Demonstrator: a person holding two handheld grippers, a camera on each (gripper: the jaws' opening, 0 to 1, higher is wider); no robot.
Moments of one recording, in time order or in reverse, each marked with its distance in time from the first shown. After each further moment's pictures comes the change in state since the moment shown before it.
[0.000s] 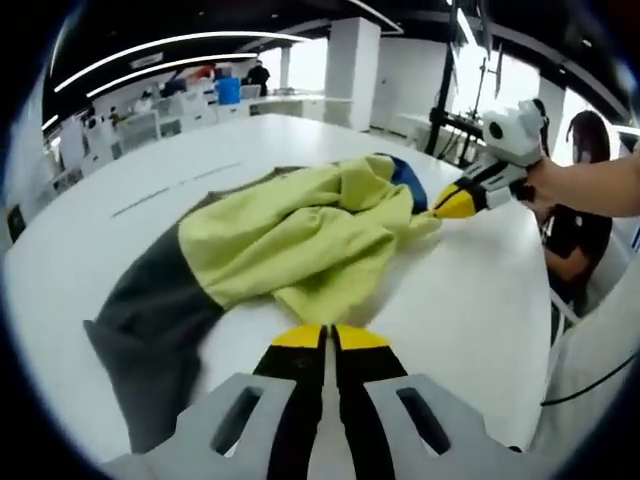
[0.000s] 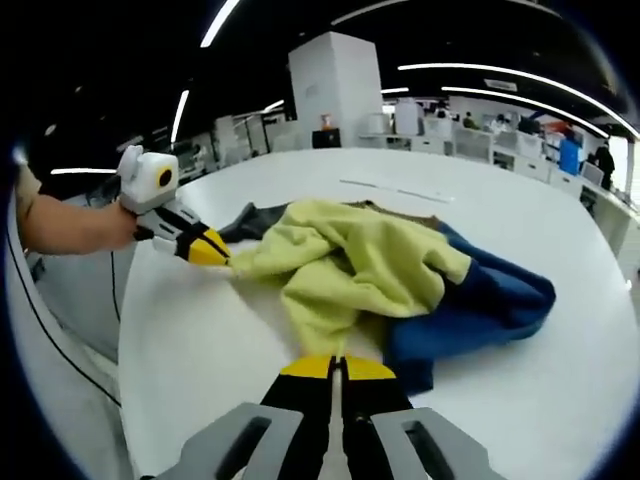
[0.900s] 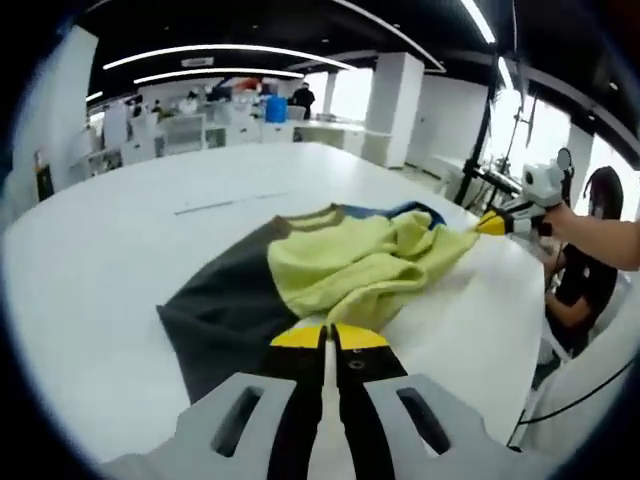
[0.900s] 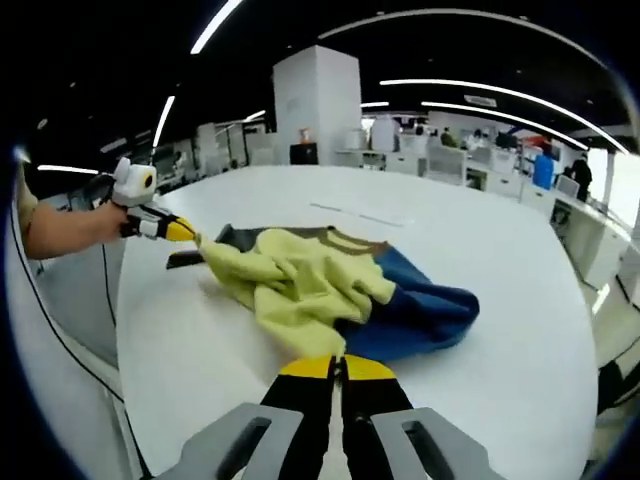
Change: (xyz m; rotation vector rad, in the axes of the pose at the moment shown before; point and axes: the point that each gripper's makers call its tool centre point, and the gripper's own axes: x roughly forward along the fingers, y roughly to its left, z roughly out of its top) left arm -0.065 0.042 0.023 -0.134 -0.115 0.096; right arm -0.060 -0.031 0.025 -0.021 -0.039 -0.114
